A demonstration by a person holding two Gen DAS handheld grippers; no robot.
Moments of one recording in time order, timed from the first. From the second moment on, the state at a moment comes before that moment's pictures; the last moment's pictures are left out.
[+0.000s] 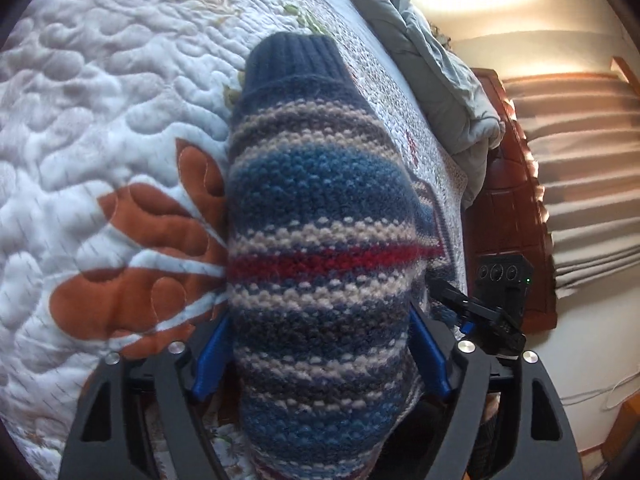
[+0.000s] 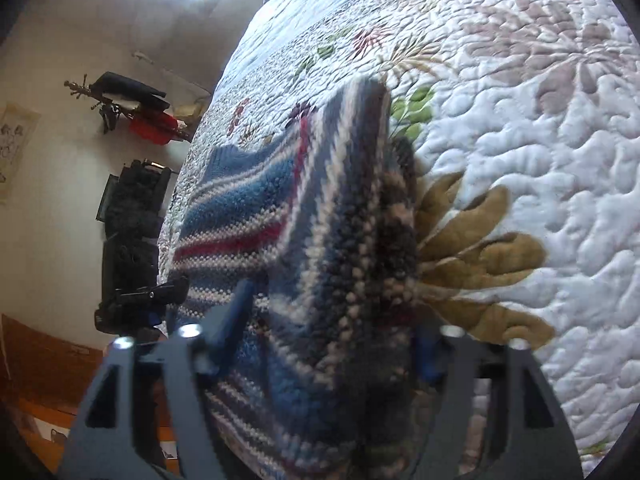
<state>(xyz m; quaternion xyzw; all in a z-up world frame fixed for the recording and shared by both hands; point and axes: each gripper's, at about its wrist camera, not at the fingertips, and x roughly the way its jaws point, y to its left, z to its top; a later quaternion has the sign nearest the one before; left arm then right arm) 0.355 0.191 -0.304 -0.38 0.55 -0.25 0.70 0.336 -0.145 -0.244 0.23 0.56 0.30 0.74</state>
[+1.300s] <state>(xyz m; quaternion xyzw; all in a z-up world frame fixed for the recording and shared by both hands) 0.268 0.183 -0.232 -0.37 0.38 -0.25 0.81 0.316 -0.163 -0.243 0.18 0.54 0.26 0.78</state>
